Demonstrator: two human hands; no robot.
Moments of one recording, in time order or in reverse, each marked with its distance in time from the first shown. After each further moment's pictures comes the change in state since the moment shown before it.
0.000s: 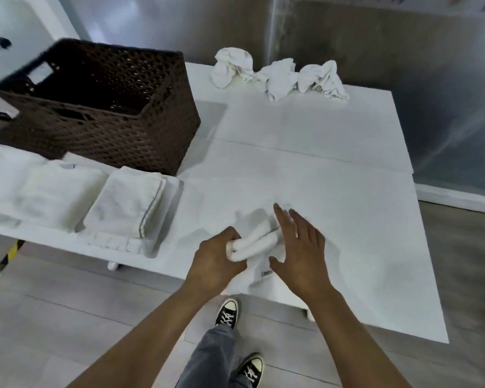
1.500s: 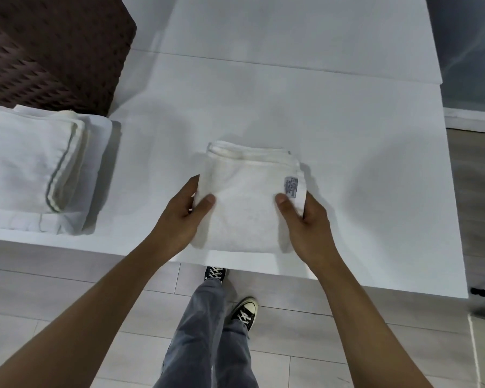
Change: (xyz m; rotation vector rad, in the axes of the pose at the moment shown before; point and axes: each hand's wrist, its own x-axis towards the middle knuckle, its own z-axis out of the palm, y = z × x) left_hand 0.077 -0.065 0.046 -0.356 -0.129 -0.058; right_hand 0.004 0.061 0.049 0.927 -0.024 0.503
